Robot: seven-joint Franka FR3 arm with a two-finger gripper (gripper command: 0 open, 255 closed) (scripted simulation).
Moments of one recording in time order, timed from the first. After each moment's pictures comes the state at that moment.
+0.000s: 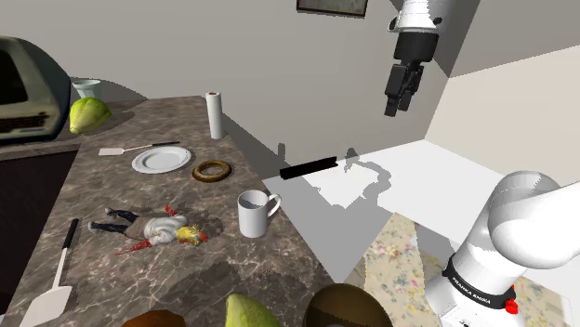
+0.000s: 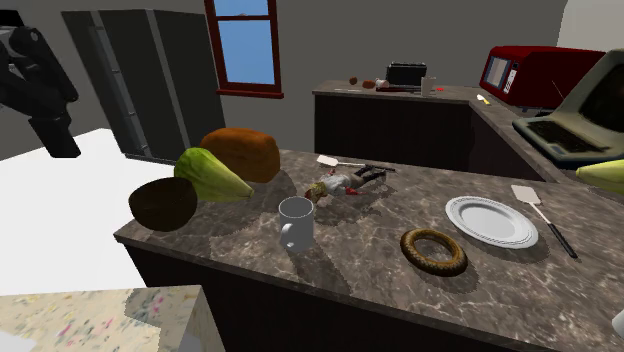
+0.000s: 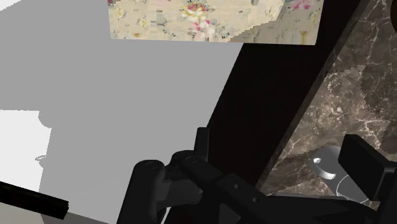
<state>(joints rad) -0.01 -0.77 -0.02 -2.27 0.07 1.46 -0.03</state>
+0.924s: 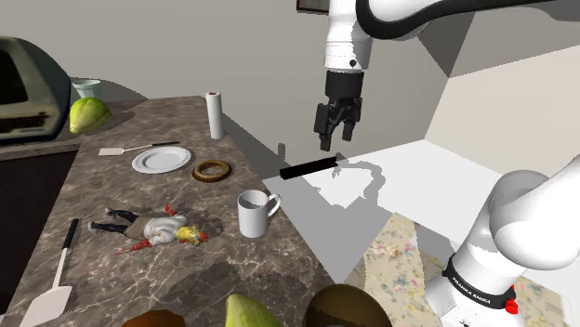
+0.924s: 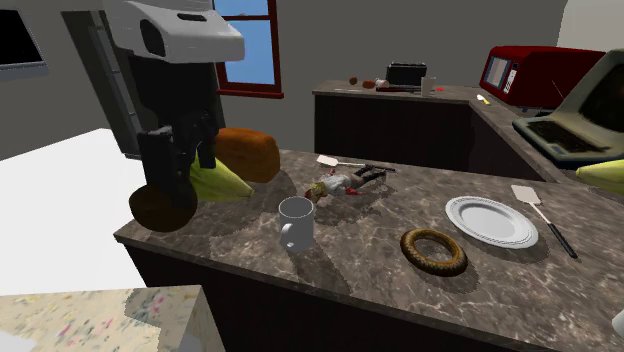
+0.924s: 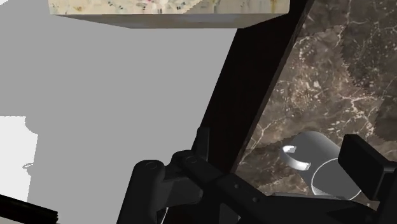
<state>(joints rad) 0.04 -0.48 0.20 -2.25 0.15 1.69 0.21</state>
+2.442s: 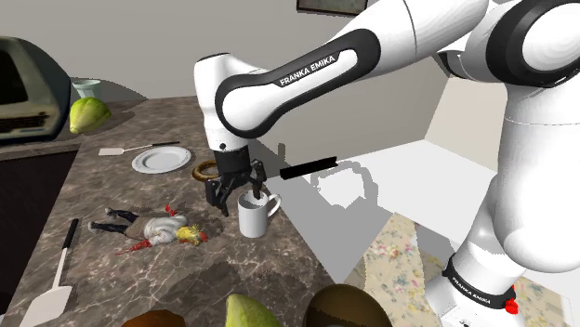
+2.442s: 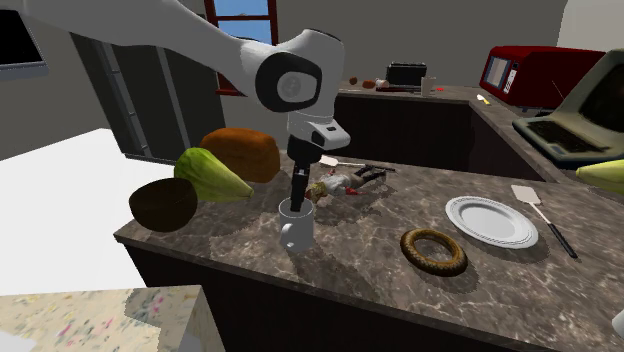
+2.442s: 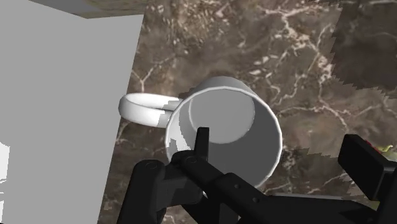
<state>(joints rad) 0.16 0.31 0.40 -1.80 -0.04 1.94 0.66</state>
